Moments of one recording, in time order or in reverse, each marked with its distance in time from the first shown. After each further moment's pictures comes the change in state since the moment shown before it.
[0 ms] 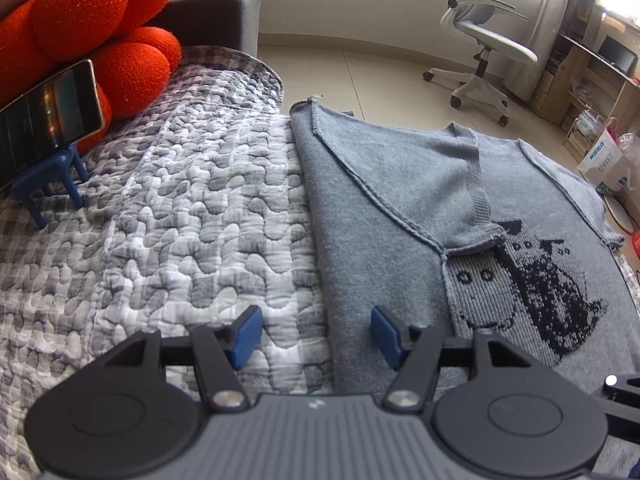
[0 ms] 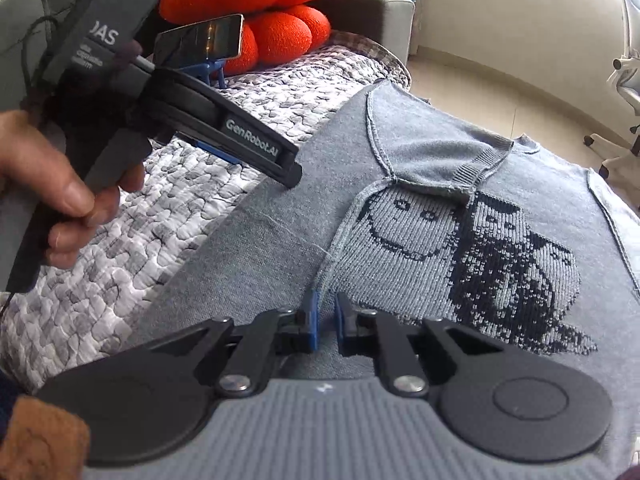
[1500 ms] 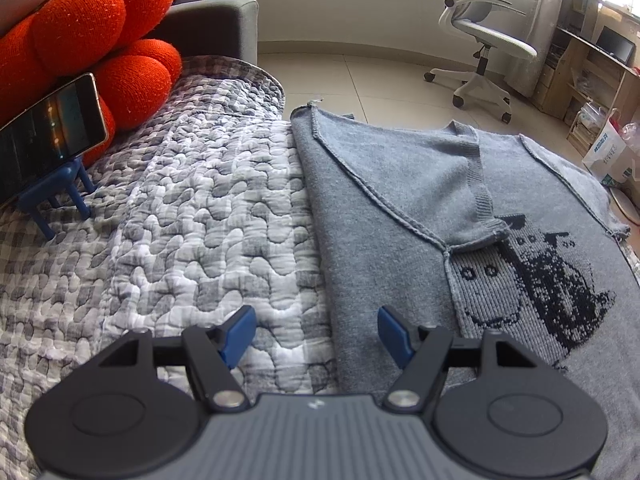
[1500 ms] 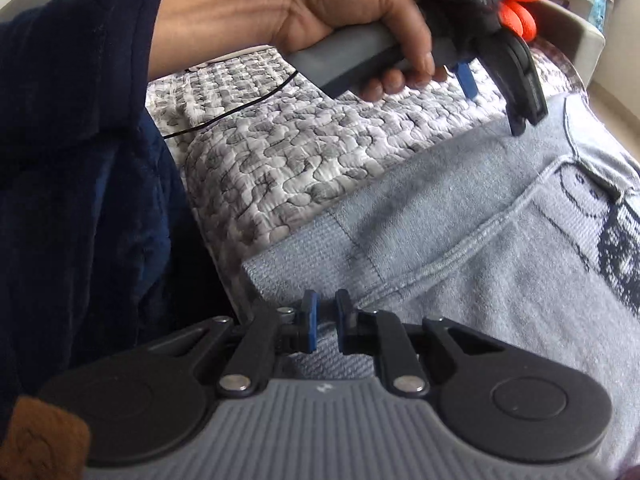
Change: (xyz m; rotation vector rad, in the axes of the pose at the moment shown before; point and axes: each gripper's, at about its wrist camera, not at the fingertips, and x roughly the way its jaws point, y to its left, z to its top) left arm -0.007 -0.004 -0.003 0.030 -0.029 0.022; right arm -0.067 0.060 -0.080 -0.399 0.160 0.374
